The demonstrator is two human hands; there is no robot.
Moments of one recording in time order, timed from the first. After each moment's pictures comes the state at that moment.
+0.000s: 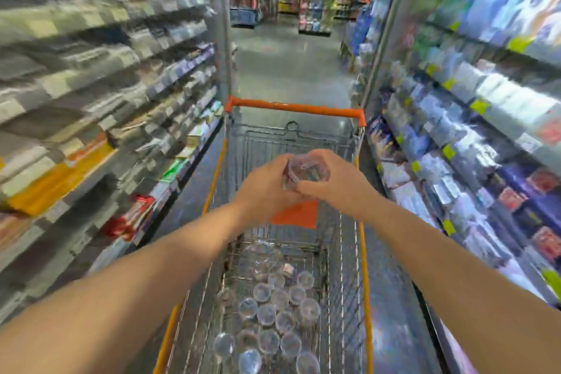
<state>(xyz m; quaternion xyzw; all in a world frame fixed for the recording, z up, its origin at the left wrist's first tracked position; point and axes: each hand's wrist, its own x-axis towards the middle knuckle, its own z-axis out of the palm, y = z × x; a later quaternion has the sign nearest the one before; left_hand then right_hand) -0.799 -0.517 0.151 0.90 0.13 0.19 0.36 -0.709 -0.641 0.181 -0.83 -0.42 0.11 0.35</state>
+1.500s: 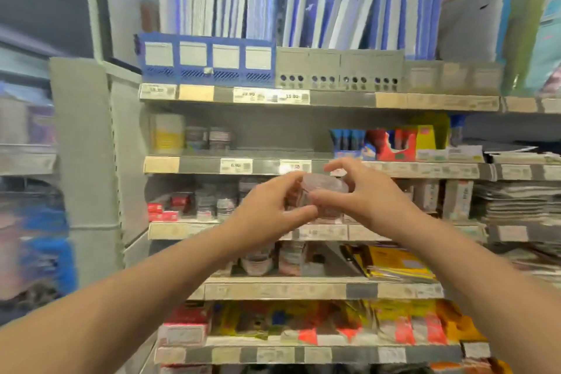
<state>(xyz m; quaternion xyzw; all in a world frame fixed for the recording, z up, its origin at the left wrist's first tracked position) -1.518 -0.466 0.378 0.70 0.59 0.40 -0.02 -1.363 -0.388 0.401 -0.28 -0.87 0.16 0.36</state>
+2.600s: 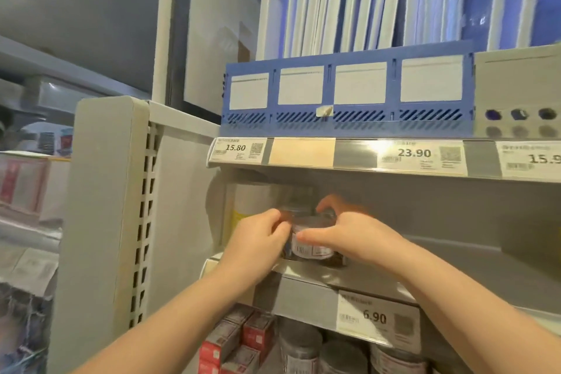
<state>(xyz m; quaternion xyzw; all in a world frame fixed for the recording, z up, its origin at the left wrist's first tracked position) -1.842 -0.319 0.429 0.43 0.76 0.44 -0.23 -1.734 -0.206 0.467 -0.19 -0.94 0.13 0.23</state>
